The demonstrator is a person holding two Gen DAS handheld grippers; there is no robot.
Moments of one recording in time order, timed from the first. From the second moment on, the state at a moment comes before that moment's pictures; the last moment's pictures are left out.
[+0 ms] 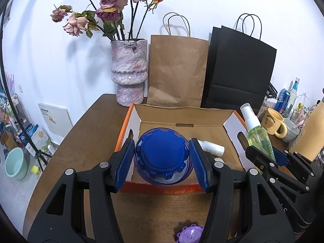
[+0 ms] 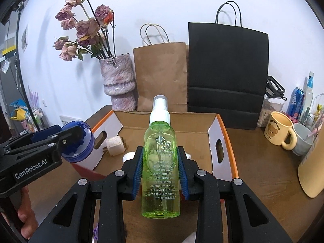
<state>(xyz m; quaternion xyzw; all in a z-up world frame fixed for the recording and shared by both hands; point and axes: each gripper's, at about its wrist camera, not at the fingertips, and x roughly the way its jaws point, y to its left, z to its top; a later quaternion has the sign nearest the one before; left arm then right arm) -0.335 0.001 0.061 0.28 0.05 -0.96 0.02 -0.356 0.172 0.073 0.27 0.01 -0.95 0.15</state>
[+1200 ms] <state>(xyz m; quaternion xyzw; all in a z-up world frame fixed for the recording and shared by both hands) -0.421 -0.003 0.028 0.33 0.03 -0.94 0.04 -0.449 0.164 0.033 0.36 0.06 -0.92 0.14</state>
